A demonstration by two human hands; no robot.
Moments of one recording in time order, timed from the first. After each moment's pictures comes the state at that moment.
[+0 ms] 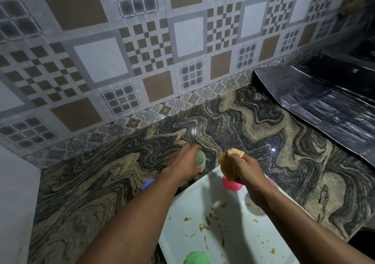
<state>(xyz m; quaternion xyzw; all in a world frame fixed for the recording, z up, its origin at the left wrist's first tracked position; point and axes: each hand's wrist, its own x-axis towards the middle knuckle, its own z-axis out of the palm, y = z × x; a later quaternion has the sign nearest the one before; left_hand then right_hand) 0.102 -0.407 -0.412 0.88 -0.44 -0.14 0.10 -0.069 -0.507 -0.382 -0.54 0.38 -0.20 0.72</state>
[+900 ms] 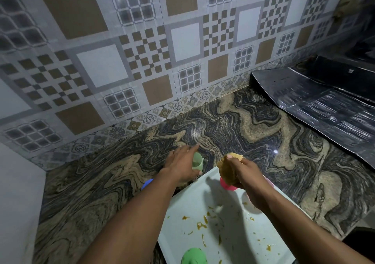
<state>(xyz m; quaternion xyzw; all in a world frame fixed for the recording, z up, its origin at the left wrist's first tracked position) 0.104 -0.406 -0.417 0.88 -0.45 -0.13 0.03 -0.087 -0.506 -0.382 -0.55 0.36 -0.16 0.74</state>
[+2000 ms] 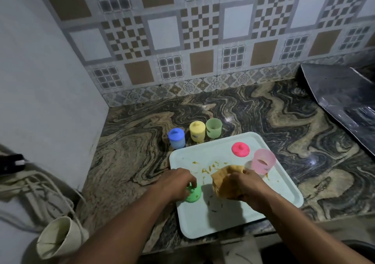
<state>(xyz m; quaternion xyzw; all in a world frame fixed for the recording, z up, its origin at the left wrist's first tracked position) -0.069 -0.253 -0.414 0.89 -0.41 -0.21 -0.02 -0.188 -0.459 -0.401 -0.62 0.32 0.11 0.71</state>
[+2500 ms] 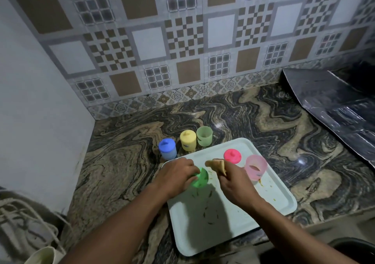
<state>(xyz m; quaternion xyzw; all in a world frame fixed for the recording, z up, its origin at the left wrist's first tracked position) -0.041 -0.278 -0.402 0.84 -0.54 0.03 0.10 -0.171 -0.451 -0.397 -0.88 0.13 -0.08 0.45</state>
